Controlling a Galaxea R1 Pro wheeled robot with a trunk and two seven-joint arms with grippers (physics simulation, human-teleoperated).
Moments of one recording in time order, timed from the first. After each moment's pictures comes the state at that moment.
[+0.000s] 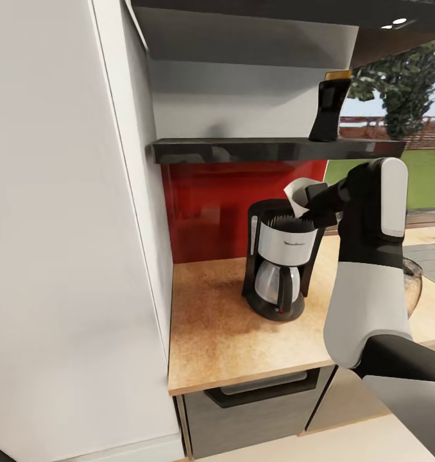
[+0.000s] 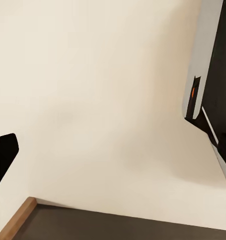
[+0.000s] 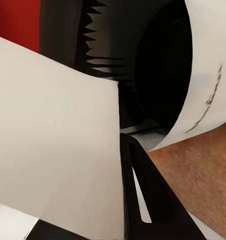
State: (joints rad) left arm 0.01 0.16 0.07 -0.07 -0.04 0.00 0.11; right arm -1.28 0.10 -0.19 -1.38 -1.48 0.34 -1.57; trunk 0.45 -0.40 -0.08
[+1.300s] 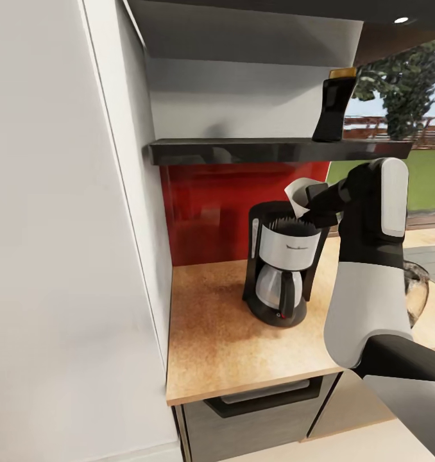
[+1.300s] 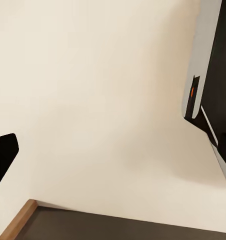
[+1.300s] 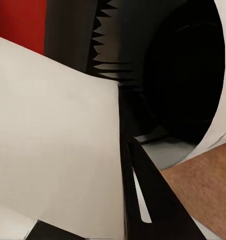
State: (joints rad) left arm 0.01 0.16 0.07 -0.07 -0.04 0.00 0.11; right arm -1.28 0.10 -0.20 -1.38 -1.48 0.35 -1.57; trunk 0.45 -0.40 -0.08
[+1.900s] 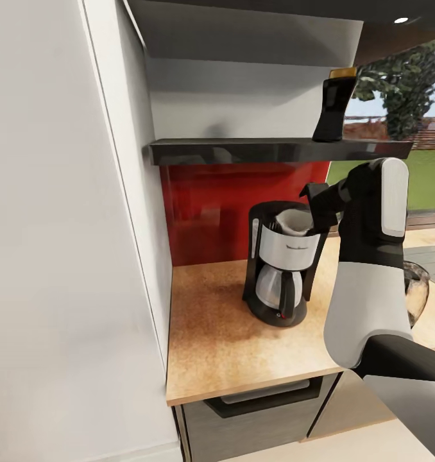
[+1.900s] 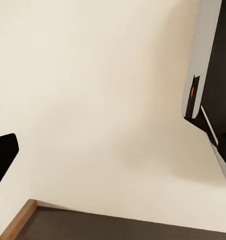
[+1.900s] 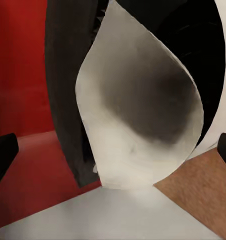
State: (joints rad) left arm 0.01 0.16 0.07 -0.07 -0.04 0.00 0.11; right arm -1.28 0.10 -0.20 -1.38 -1.48 0.34 -1.57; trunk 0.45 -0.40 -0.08
